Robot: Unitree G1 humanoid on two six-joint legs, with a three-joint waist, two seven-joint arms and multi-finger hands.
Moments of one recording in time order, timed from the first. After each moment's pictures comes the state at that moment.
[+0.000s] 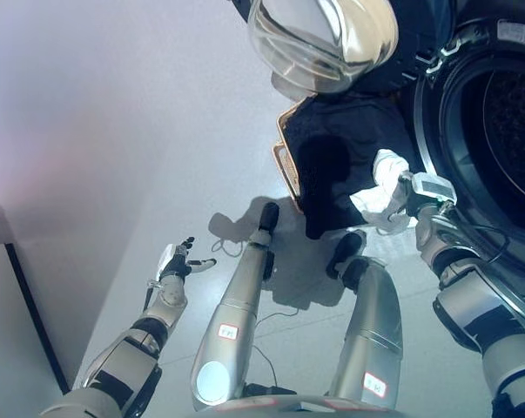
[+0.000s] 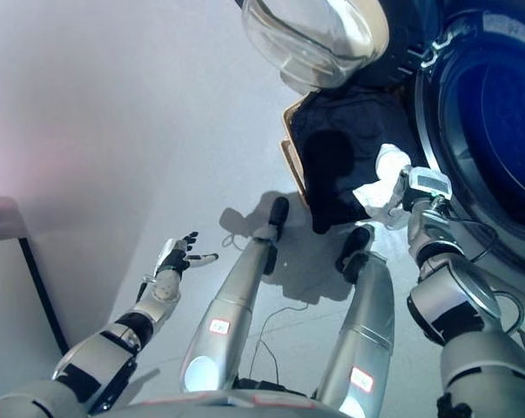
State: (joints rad) left arm -0.40 0.29 -0.41 1.07 -0.09 -0.11 0.36; right arm -0.90 -0.61 0.67 1.40 -0.32 0.01 -0.33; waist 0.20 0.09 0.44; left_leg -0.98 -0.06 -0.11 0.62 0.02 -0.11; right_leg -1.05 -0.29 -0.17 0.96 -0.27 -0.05
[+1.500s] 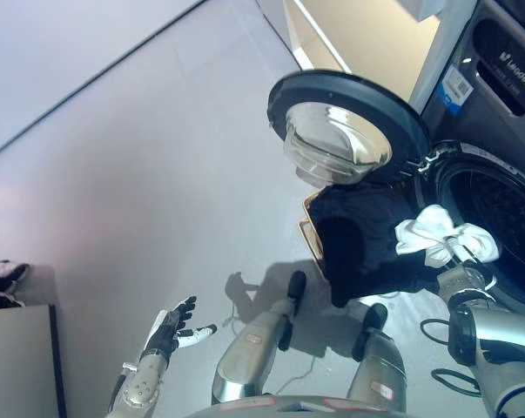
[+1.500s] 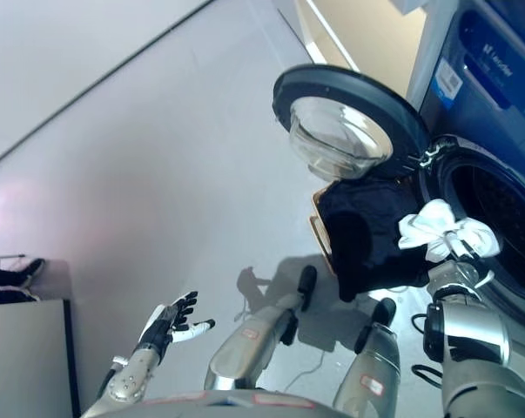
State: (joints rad) left arm 0.29 0.40 -0.31 0.48 -0.10 -0.15 0.15; right arm -0.66 -0.56 -0.31 1.42 1.00 -0.15 -0.39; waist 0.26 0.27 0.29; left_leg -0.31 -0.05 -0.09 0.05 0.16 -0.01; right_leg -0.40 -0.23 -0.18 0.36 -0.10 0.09
